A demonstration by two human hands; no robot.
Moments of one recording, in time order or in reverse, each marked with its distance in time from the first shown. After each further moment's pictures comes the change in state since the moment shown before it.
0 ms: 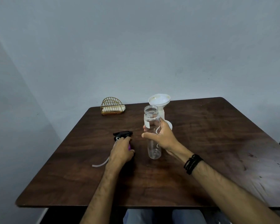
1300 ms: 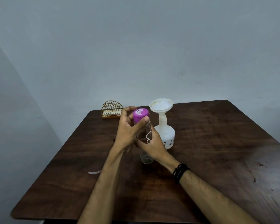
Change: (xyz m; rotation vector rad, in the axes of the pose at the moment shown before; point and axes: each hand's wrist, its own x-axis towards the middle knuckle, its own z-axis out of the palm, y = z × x) left_hand 0.008 0.071 -0.059 -1.403 0.138 0.373; right_hand 0.018 0.017 0.037 0.006 0.017 -0.178
